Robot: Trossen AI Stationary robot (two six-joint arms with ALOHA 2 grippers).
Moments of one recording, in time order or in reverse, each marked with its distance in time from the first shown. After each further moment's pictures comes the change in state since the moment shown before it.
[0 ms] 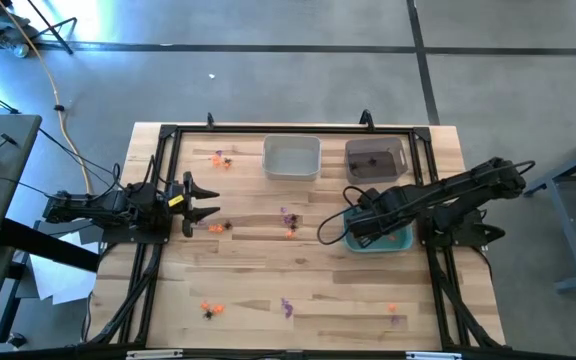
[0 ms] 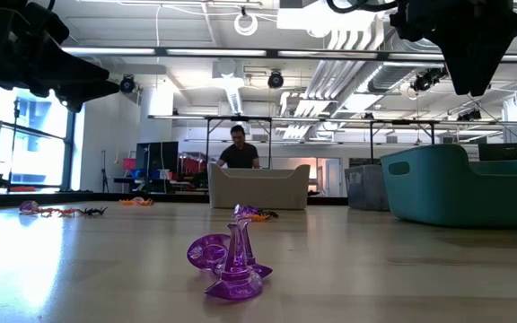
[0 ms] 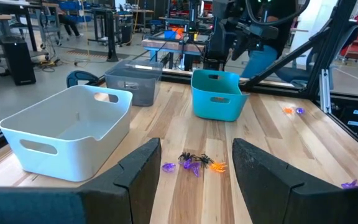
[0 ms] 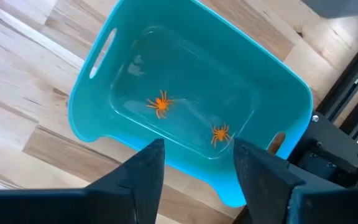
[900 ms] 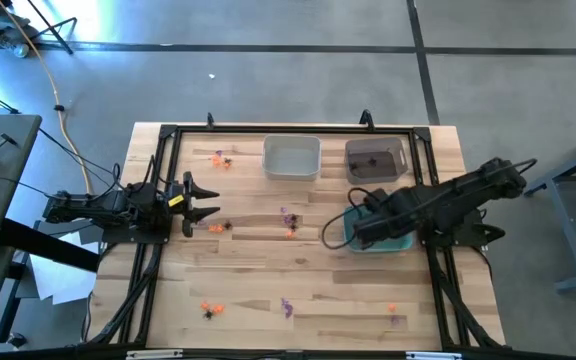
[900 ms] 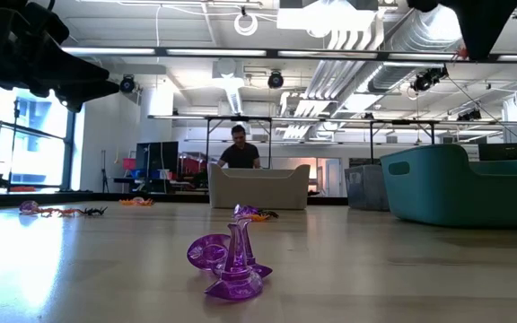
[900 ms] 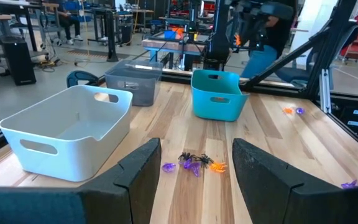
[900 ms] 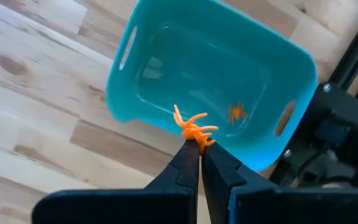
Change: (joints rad) left arm 0.000 0.000 0.000 0.000 0.000 0.000; right arm 0.068 0.001 0.131 -0.082 -0.017 0.180
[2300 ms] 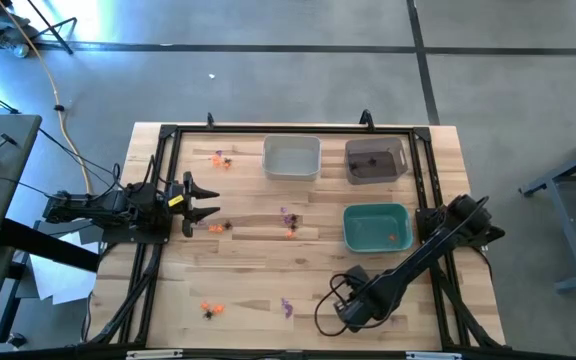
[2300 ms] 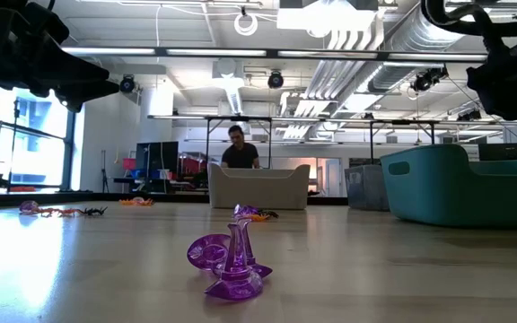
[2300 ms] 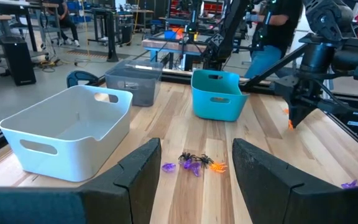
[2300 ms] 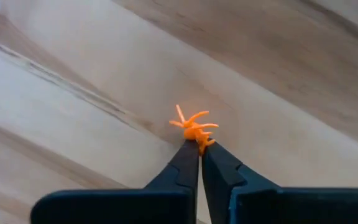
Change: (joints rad) left arm 0.000 0.000 0.000 0.001 0.000 0.000; right arm 0.379 0.445 -0.200 0.715 -0.083 0.364
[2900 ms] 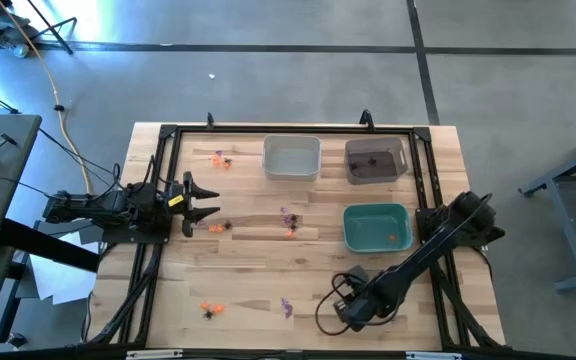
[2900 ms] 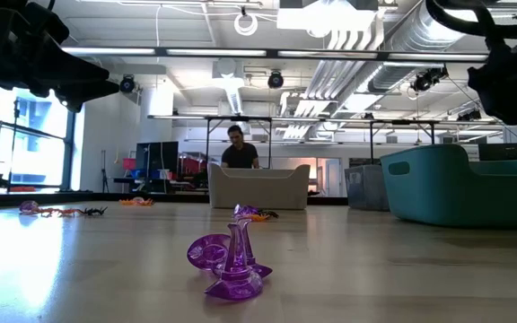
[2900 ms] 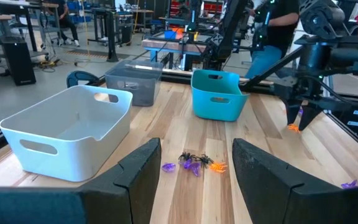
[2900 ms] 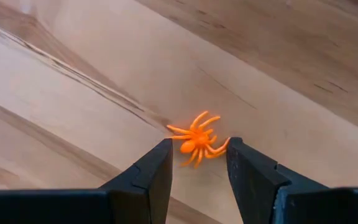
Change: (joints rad) left arm 0.000 0.000 0.000 0.000 0.000 0.000; right arm 0.010 -0.018 -0.076 0.171 0.007 0.013
